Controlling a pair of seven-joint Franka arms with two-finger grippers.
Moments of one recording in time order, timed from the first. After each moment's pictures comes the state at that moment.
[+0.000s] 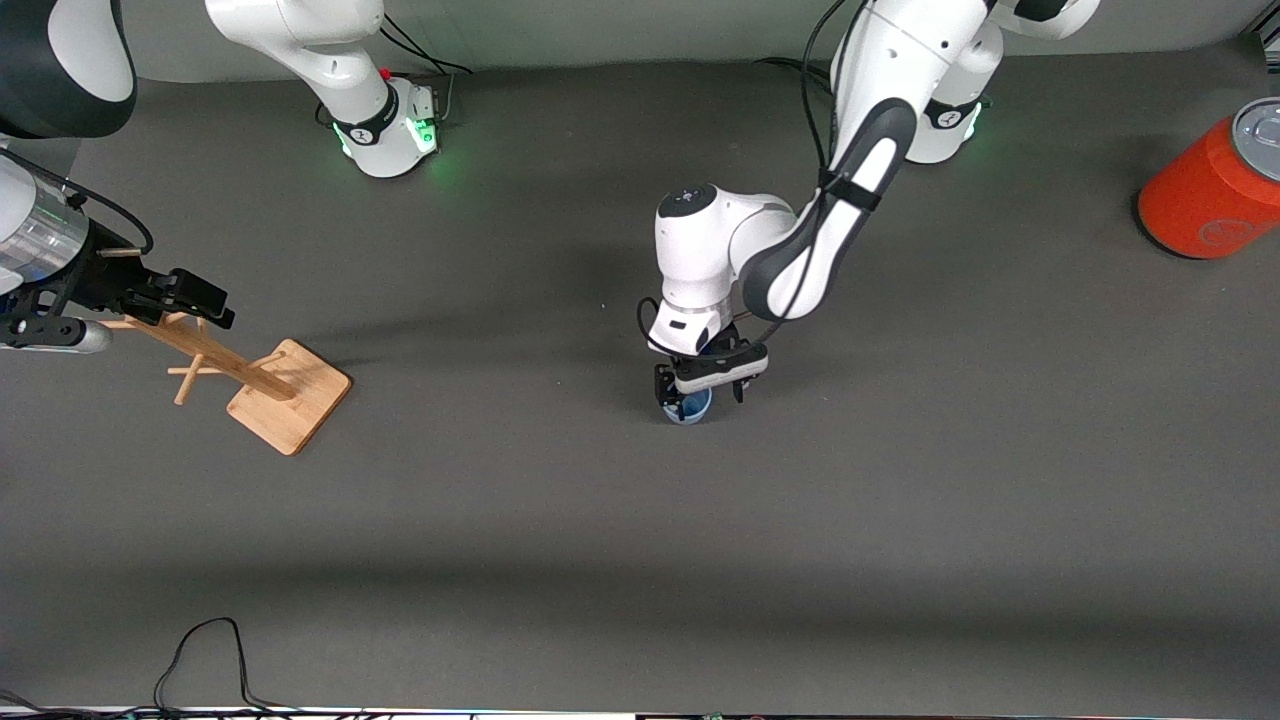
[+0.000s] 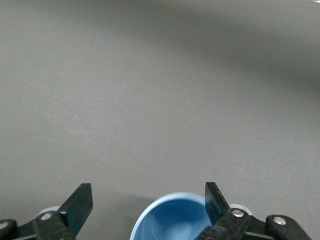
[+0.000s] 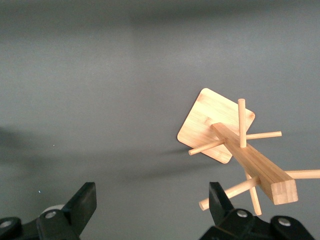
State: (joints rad) left arm -0.59 0.56 -0.15 -1.77 0.77 2.47 -1.61; right arm 0.01 -0.06 -0.02 -1.82 0.04 1.76 0.10
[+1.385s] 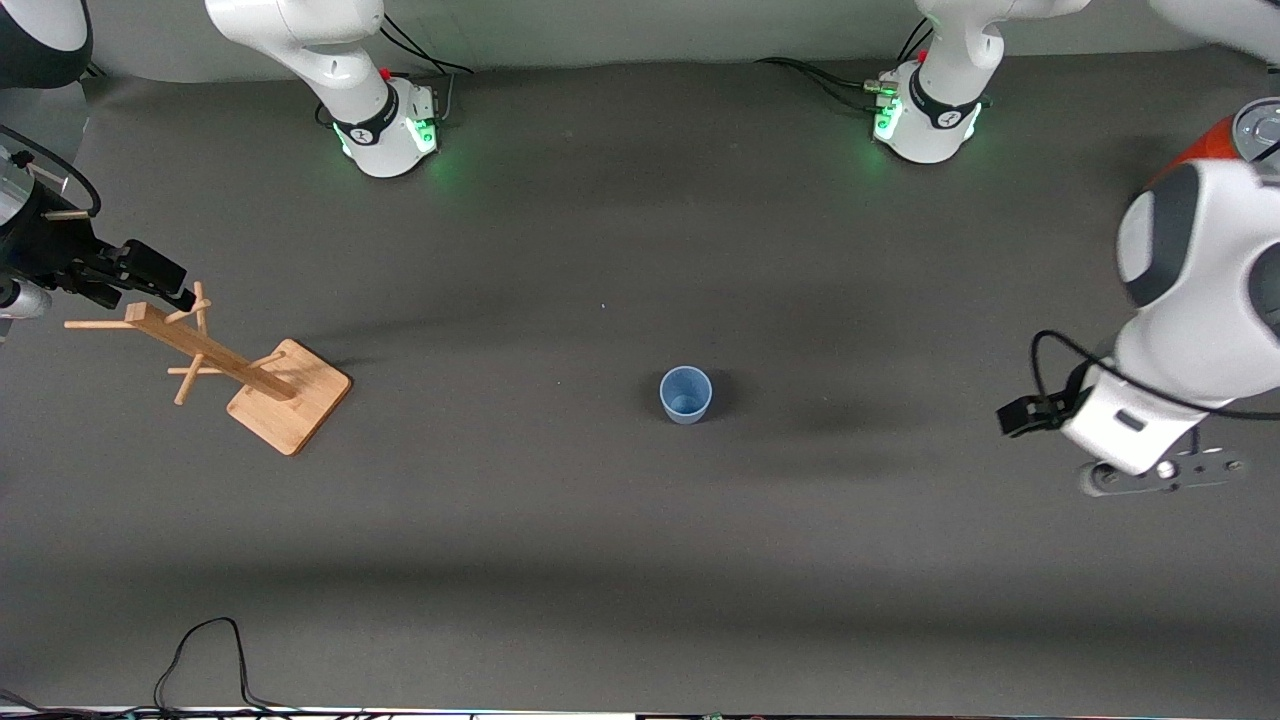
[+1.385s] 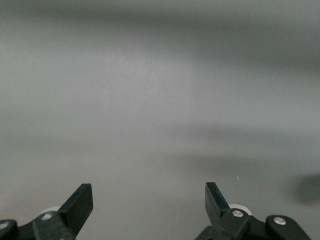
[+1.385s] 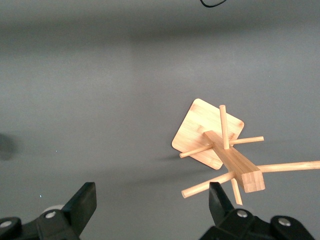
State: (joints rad) left arm 0.00 0.32 -0.15 -1.42 0.11 1.69 -0.26; right arm 0.01 -0.13 -0.05 -1.82 0.04 1.77 0.06
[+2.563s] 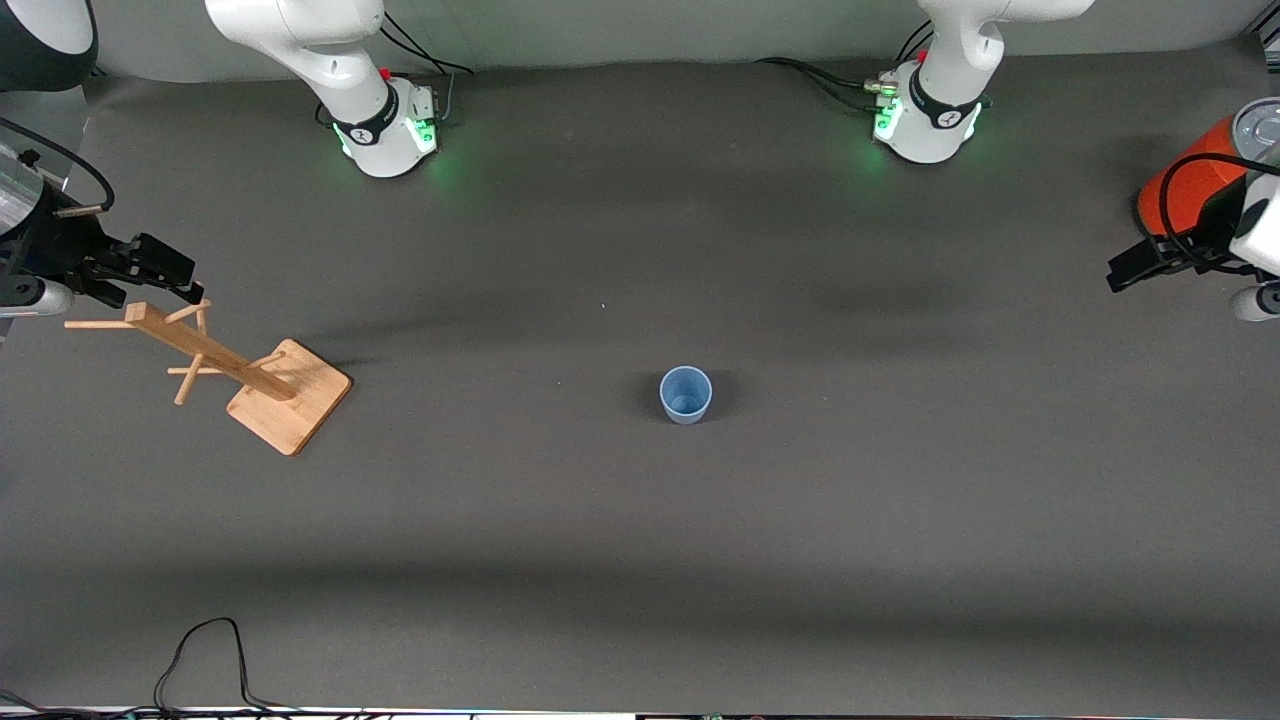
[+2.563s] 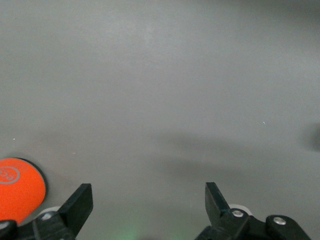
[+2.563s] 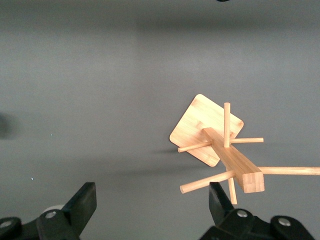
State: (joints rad) left arm -0.09 -0.09 0.11 -1.82 0.05 1.66 -0.17; right arm 0.01 -0.12 -0.04 -1.82 0.03 1.74 -0.02
